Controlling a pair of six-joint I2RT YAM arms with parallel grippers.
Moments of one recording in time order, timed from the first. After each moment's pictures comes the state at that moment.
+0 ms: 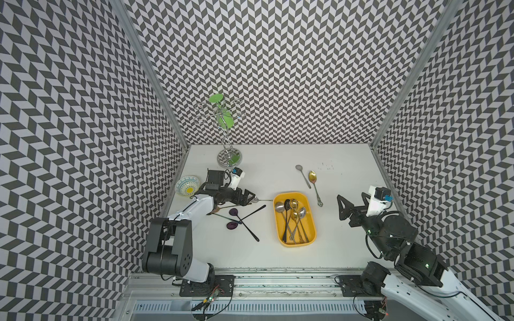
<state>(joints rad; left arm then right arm) -0.11 1.51 0.85 -0.22 0.61 0.14 0.80 0.42 0.69 -0.46 0.55 0.33</state>
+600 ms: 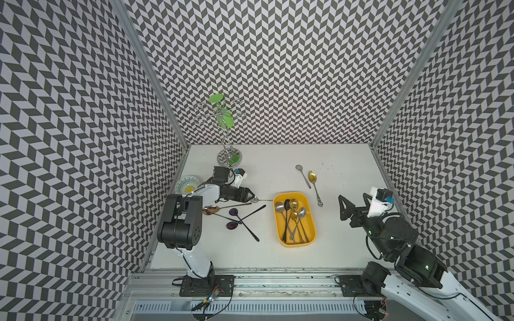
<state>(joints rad) -0.11 1.77 1.00 -0.31 0.62 0.10 0.80 0.40 0.67 -0.45 0.57 0.34</state>
